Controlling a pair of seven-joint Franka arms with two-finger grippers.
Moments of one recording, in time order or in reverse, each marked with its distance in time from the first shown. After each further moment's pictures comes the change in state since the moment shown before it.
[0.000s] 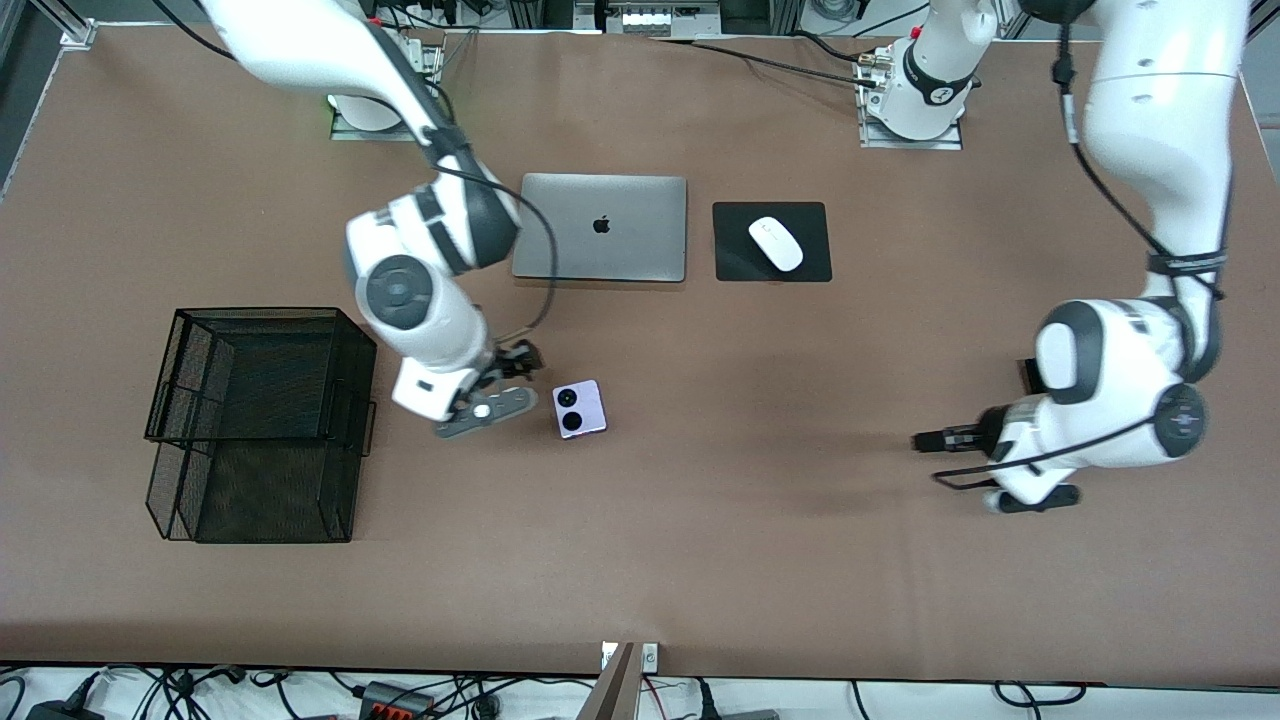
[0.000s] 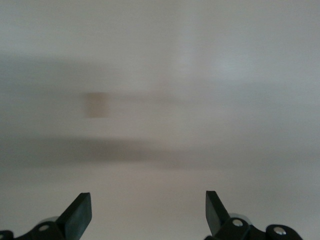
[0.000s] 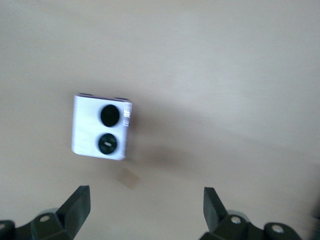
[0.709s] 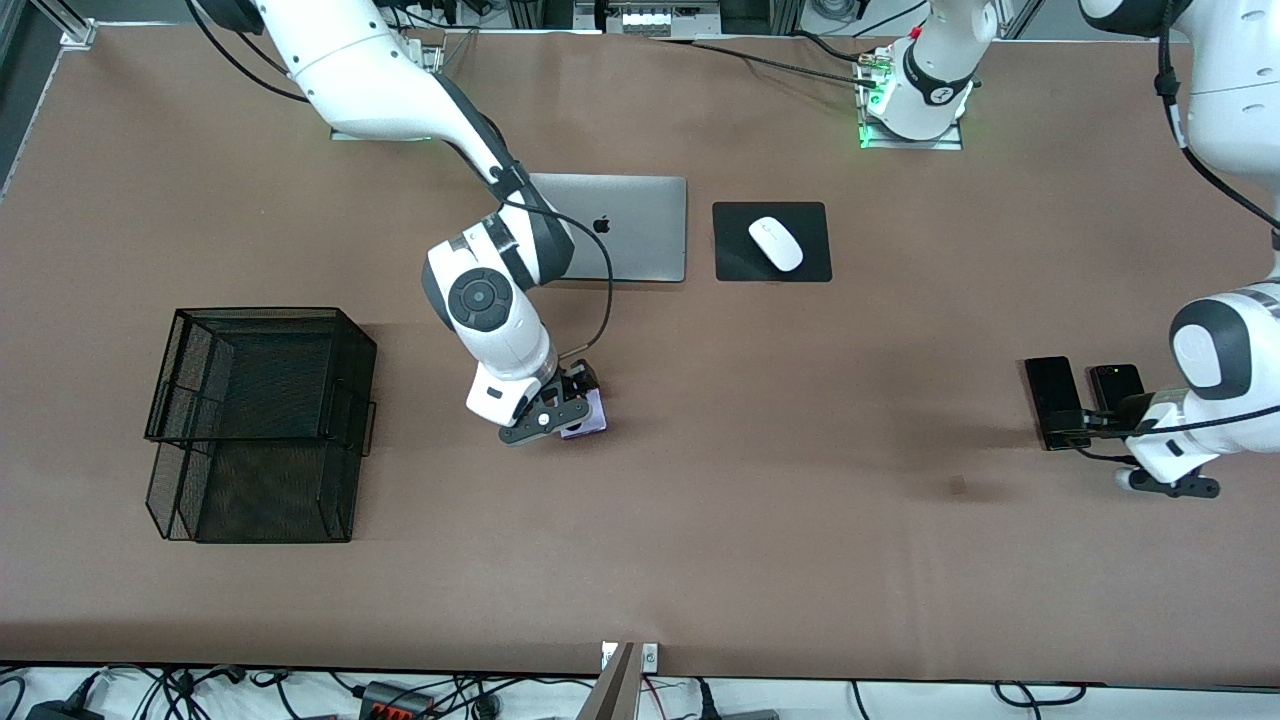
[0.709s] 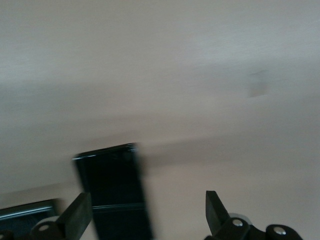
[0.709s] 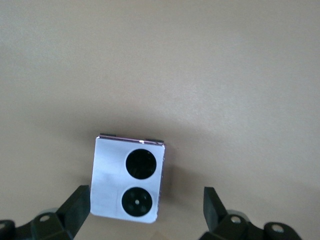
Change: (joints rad) left arm 0.224 0.020 0.012 -0.010 0.166 0.030 0.306; right arm 0.055 0.146 -0.009 0.033 -0.003 0.237 0.051
